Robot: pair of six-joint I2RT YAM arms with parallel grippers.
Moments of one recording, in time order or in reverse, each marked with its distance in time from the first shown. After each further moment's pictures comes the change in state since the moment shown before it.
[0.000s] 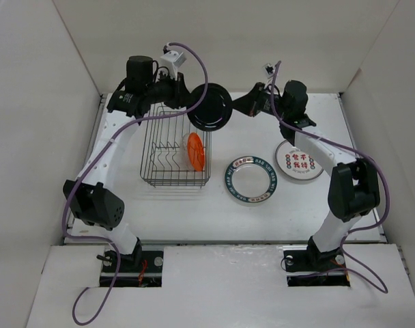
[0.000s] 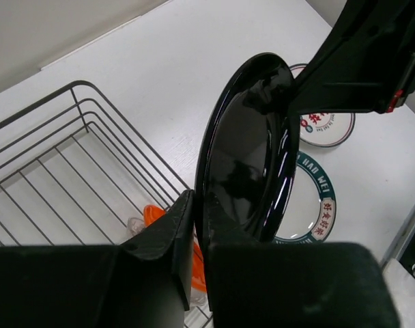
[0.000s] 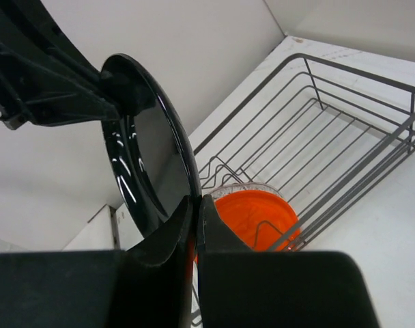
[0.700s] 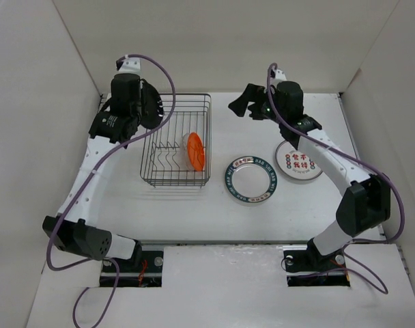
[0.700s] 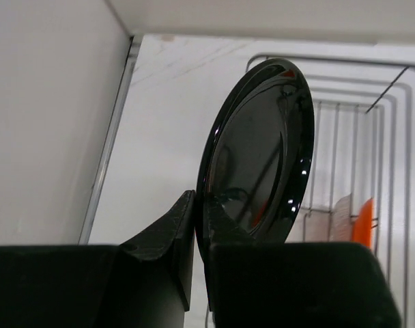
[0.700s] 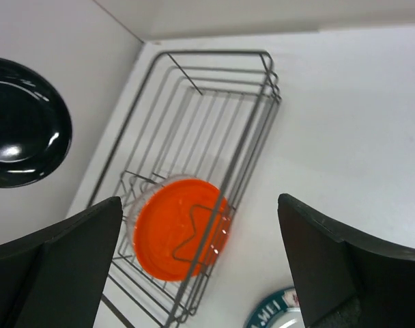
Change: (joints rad) left arm 0.001 -0.274 -0.196 -0.062 -1.017 -0.061; right arm 0.086 -0.145 0.043 -0.465 0.542 -0.140
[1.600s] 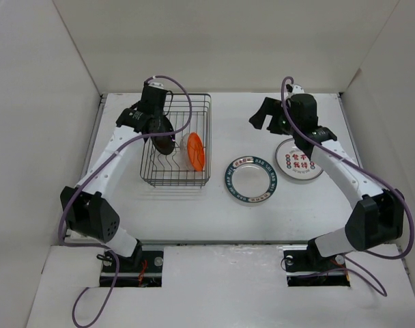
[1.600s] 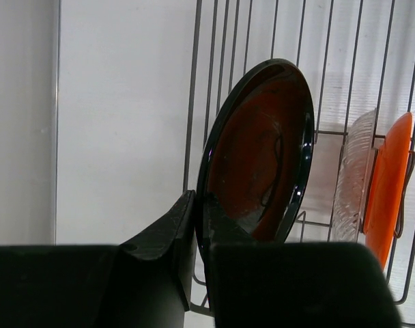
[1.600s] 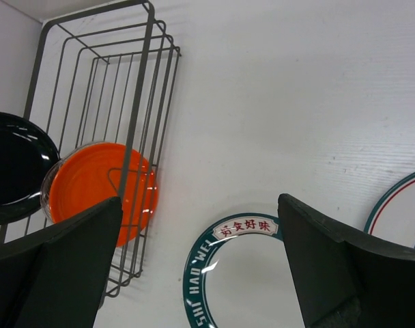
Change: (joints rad) left arm -0.072 0.157 -0.079 -0.160 -0.018 -0.087; right arm -0.084 -0.137 -0.163 -0.185 0.117 -0.039
